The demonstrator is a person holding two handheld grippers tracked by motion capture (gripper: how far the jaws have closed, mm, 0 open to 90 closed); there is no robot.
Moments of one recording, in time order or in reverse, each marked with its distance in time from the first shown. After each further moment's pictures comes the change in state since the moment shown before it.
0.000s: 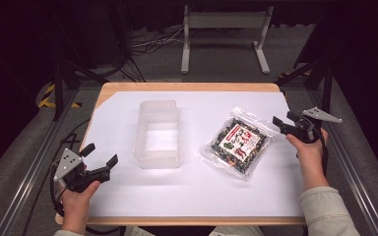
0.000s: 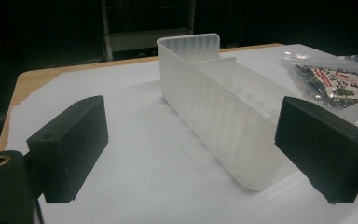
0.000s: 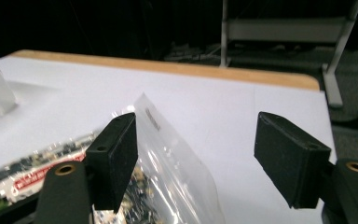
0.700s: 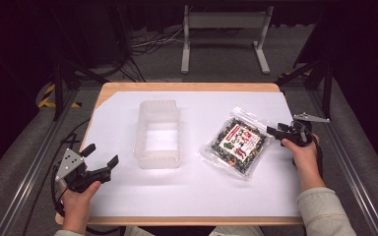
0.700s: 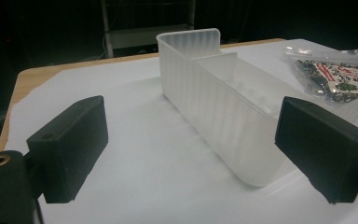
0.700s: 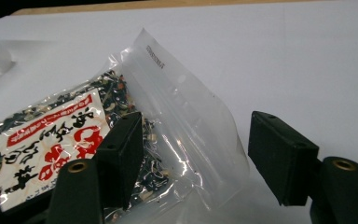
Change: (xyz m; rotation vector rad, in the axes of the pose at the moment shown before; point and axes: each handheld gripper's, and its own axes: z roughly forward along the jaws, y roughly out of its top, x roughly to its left) left arm -0.001 -0.001 0.001 0.012 0.005 0.008; right arm -0.007 -0.025 0.024 0.197 0.068 0.106
